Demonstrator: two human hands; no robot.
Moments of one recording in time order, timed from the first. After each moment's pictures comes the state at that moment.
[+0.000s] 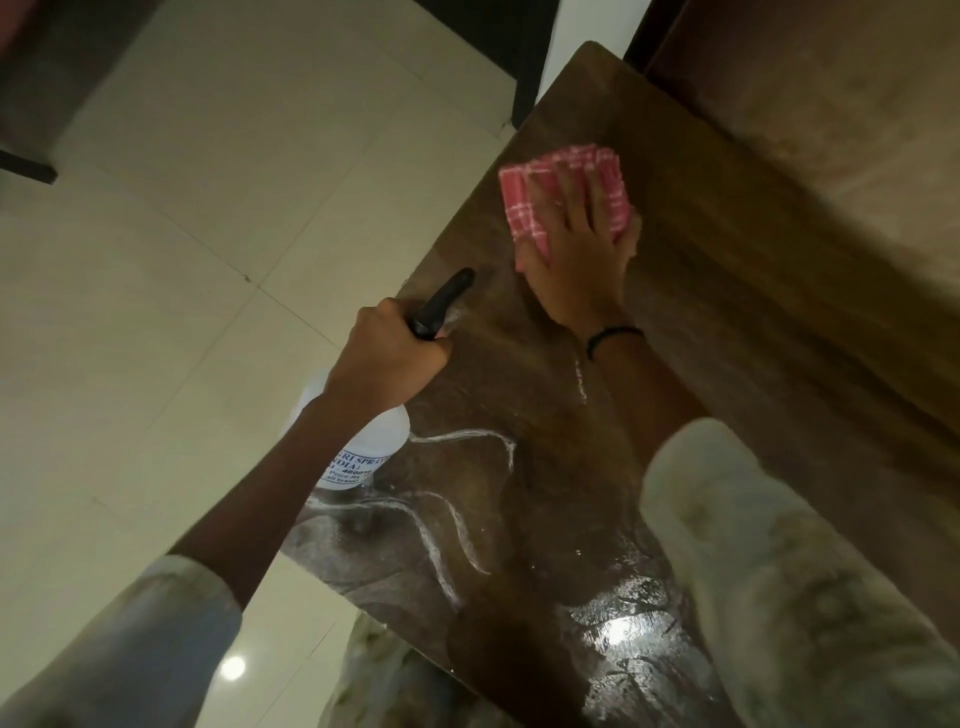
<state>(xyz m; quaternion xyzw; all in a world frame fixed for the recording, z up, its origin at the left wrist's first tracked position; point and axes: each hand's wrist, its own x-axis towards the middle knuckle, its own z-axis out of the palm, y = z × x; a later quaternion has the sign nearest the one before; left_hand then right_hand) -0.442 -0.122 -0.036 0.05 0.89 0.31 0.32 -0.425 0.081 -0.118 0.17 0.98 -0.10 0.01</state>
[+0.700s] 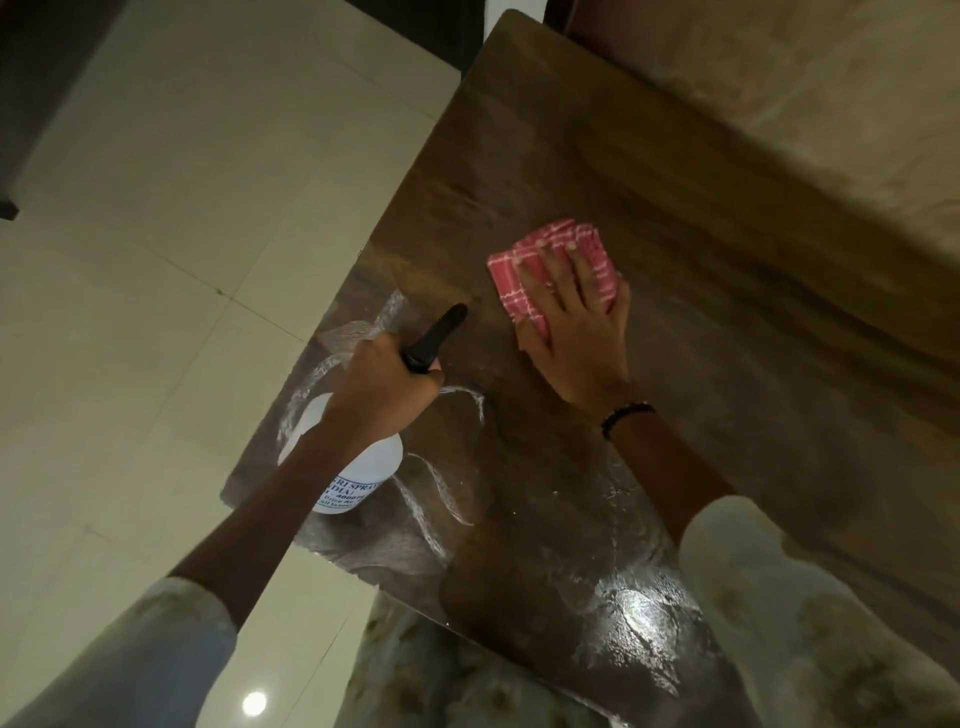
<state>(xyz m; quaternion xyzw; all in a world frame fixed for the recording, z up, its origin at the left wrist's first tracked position) -0.378 -0.131 -0.038 0.09 0.88 0.31 0.36 -0.287 0.065 -0.112 0.16 0.98 -0.11 0.07</state>
